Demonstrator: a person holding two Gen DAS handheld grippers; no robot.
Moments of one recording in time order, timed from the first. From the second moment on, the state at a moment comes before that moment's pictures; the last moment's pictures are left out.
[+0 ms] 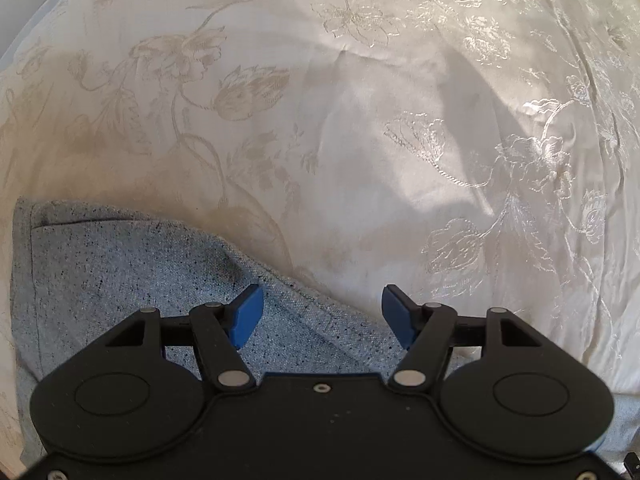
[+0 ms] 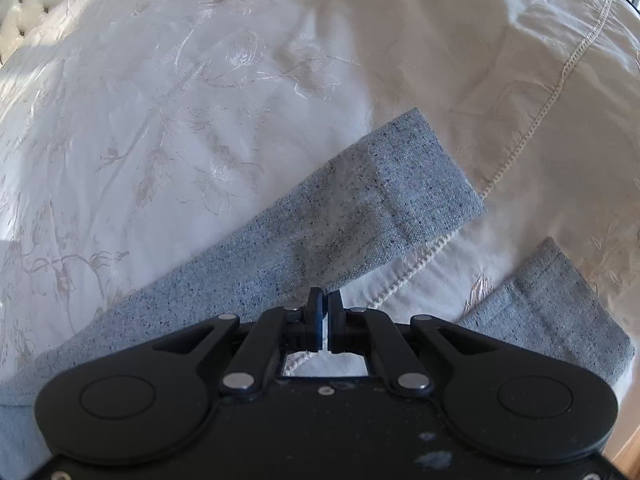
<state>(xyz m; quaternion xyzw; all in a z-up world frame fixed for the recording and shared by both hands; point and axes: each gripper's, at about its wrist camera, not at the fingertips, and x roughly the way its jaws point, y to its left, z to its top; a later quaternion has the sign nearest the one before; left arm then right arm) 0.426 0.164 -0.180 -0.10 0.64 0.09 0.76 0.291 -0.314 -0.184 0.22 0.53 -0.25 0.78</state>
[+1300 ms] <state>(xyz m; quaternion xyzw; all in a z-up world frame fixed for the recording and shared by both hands) 0.160 0.190 -0.074 -0.12 0.57 0.02 0.81 0.120 -0.313 -0.112 0.19 0.49 -0.28 0.80</state>
